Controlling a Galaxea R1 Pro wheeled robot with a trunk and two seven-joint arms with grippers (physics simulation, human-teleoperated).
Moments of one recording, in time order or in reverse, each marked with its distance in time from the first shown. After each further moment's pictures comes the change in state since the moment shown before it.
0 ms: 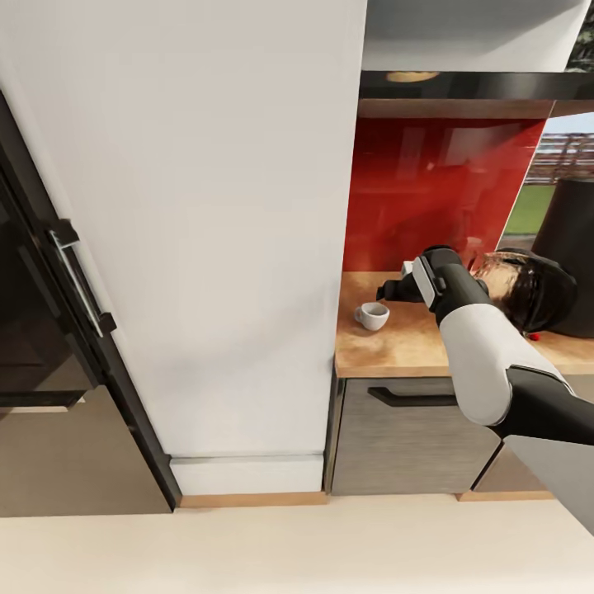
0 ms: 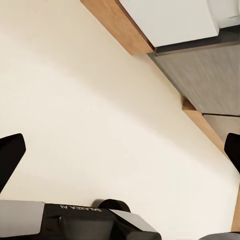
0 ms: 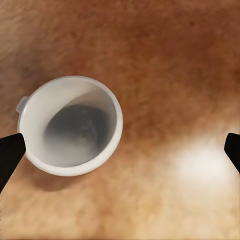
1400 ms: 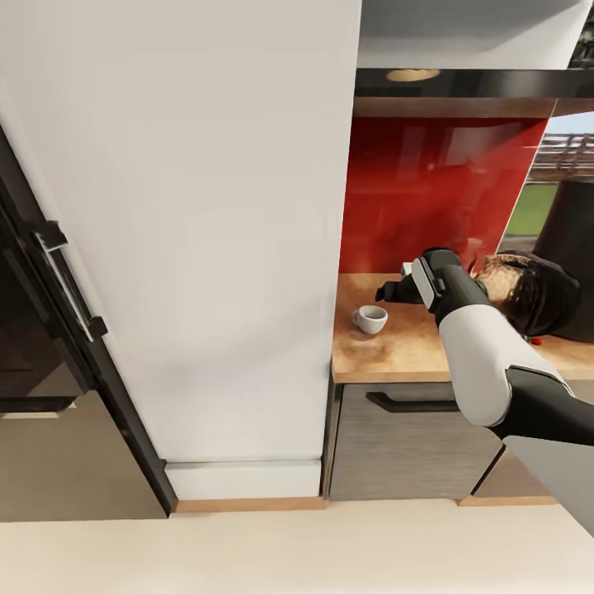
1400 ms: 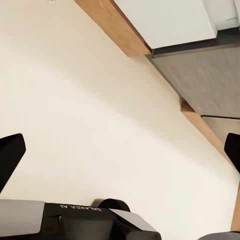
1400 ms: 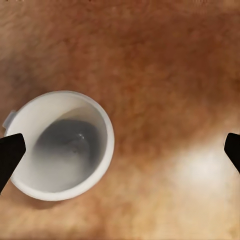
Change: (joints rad) left arm 0.000 0.001 -0.001 0.000 0.000 0.003 0.000; right arm 0.003 0.002 -0.007 0.005 0.001 -0.001 0.000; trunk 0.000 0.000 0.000
